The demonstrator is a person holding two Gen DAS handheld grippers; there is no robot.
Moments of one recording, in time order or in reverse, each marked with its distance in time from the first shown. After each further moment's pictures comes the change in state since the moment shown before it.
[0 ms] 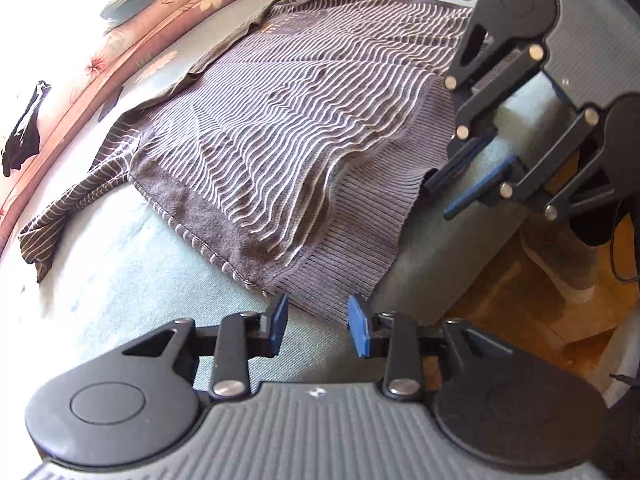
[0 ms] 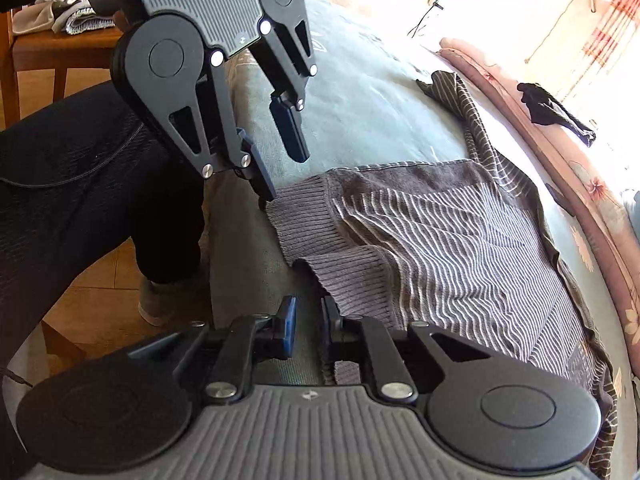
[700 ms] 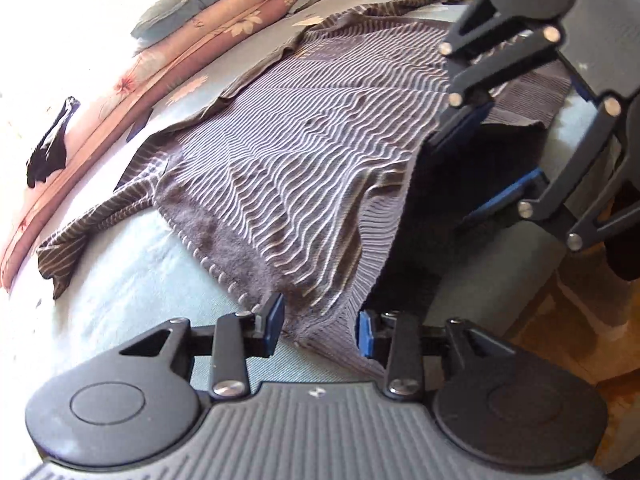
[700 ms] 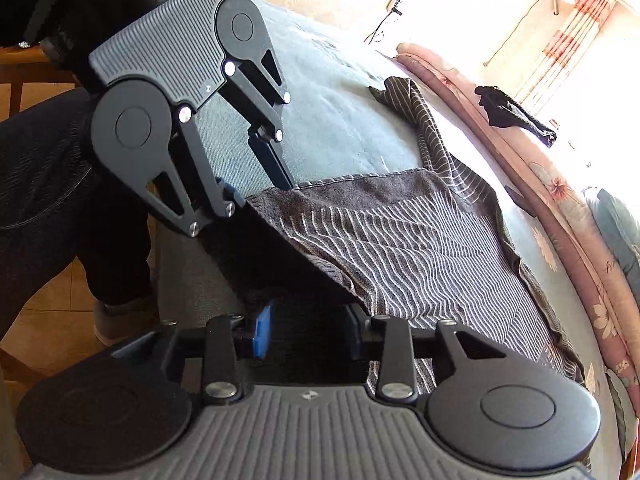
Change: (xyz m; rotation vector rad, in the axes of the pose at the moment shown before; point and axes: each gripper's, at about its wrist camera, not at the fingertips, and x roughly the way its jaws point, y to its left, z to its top) left arm 0.026 0.015 0.007 -0.058 -0.084 0.095; right arm 0.006 -0.019 0.009 0.043 -0.038 -0.129
